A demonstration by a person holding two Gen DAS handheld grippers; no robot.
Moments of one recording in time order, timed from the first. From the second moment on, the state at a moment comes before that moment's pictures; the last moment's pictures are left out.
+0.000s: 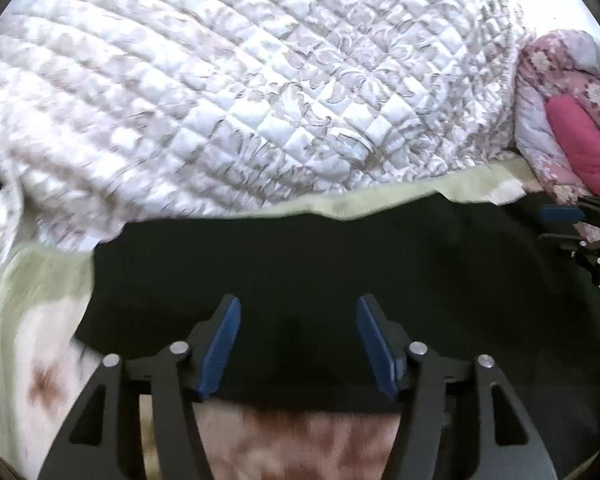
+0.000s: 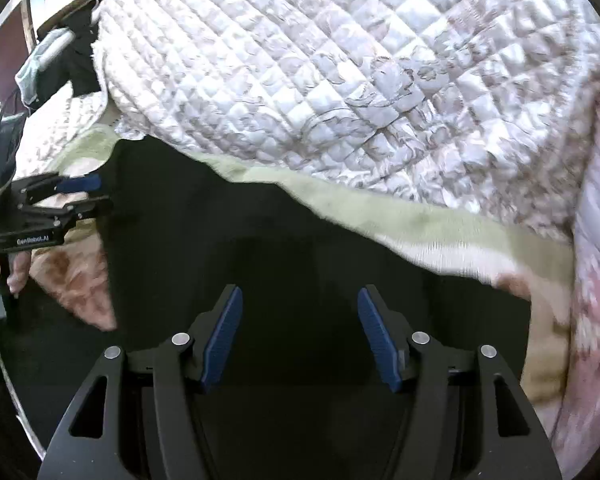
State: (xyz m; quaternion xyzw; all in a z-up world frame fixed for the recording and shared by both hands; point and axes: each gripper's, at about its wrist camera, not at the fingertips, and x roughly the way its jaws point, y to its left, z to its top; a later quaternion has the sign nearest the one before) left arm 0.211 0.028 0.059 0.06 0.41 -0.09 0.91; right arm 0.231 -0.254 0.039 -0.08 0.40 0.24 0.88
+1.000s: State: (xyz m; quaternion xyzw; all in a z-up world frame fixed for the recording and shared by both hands) left arm 0.185 0.014 0.093 0.02 0.35 -0.06 0.94; right arm 0.194 -0.235 0.055 -0.12 0.36 0.30 0.88
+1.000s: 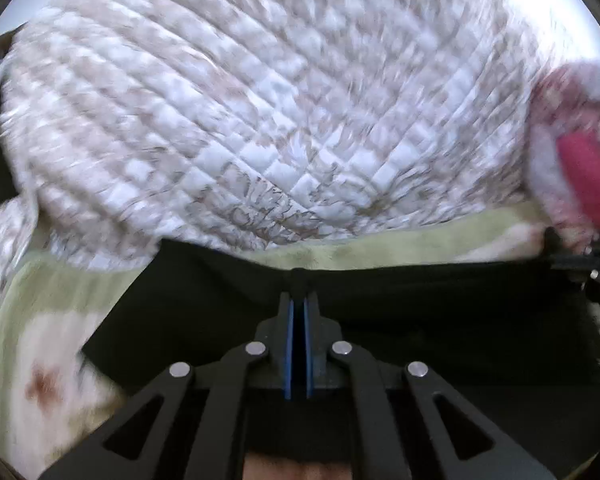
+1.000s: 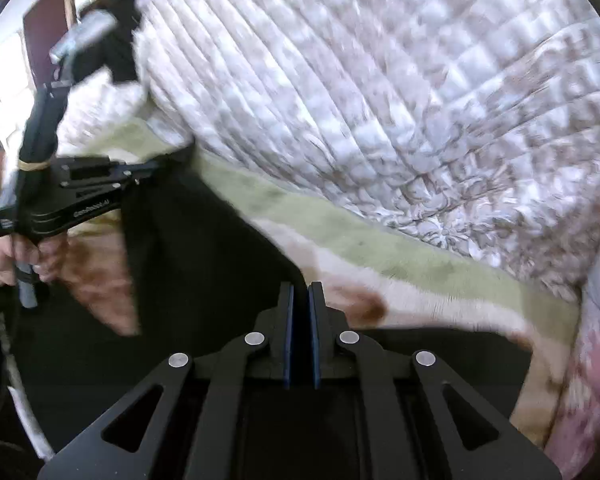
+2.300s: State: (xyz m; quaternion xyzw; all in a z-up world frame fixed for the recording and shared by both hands) left arm 0.075 0.004 0.019 0.06 0.41 0.01 0.91; right arm -0.032 -0.382 -0.033 0.30 0.42 0.04 0.86
